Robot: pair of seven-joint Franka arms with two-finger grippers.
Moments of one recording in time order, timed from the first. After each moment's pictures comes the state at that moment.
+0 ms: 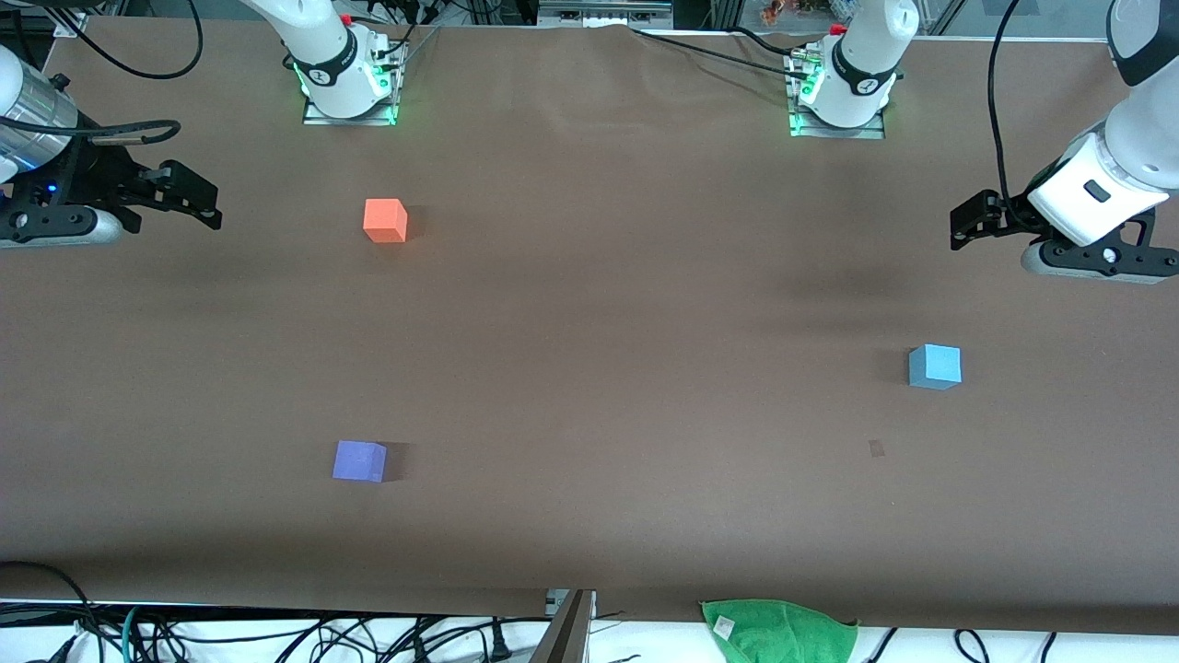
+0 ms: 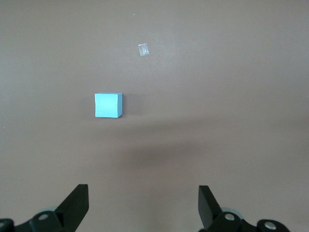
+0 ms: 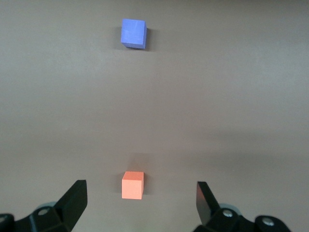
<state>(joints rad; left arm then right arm) -0.04 0.02 -0.03 -1.68 0.02 1.62 0.01 0.22 0.03 -0.11 -1.55 0.03 1.56 0.06</state>
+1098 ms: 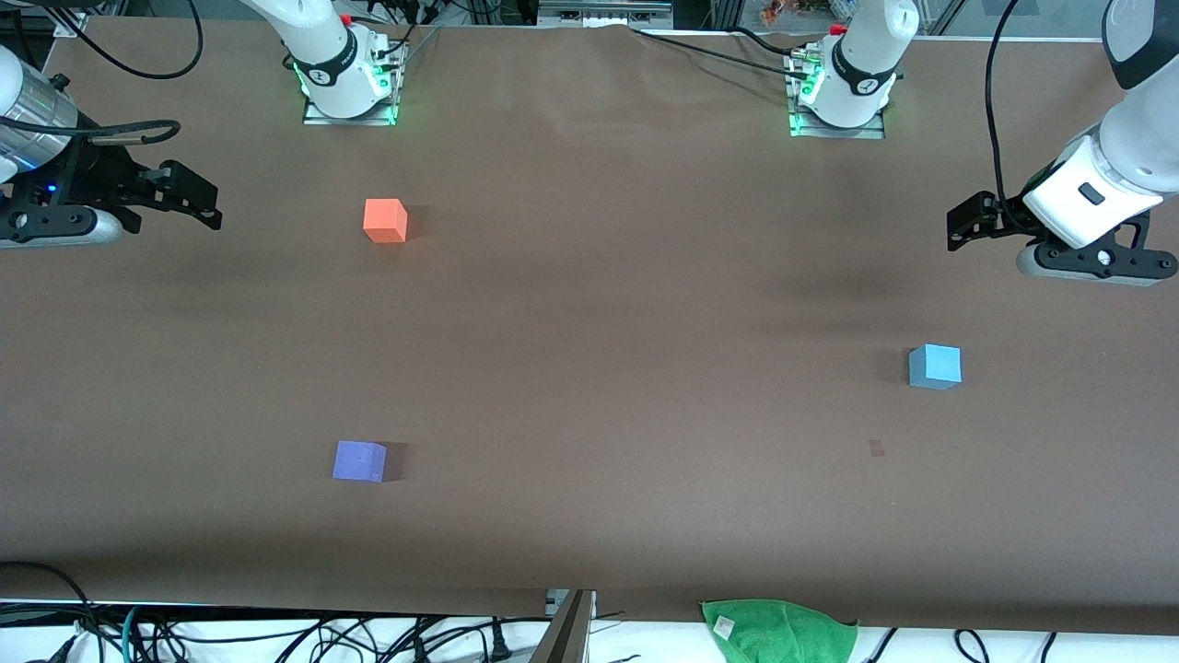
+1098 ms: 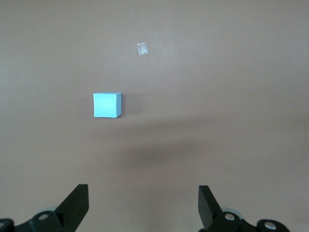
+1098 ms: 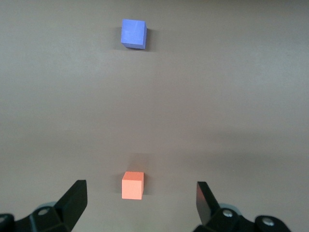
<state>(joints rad) -0.04 0.02 -0.04 -1.68 0.02 1.62 0.01 0.22 0.03 -0.11 -1.55 0.03 1.56 0.06</state>
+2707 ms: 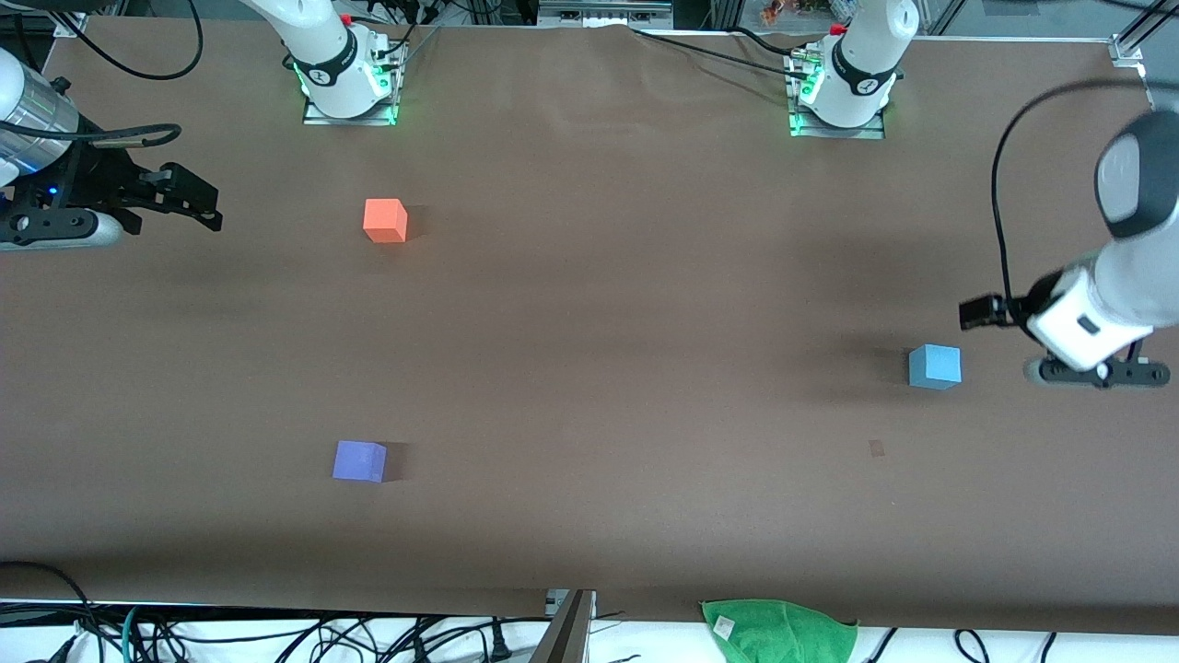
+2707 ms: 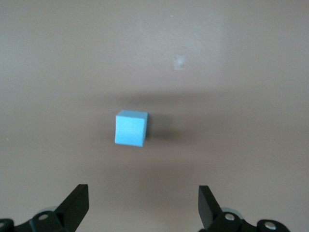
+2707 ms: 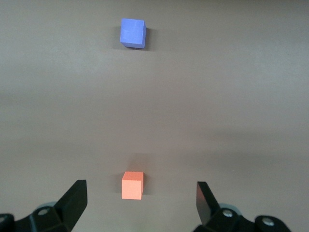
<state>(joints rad) 0.05 0.38 -0.01 -1.47 0.06 1.69 0.02 0.22 0.04 -0.11 -1.55 0.03 1.56 0.06</state>
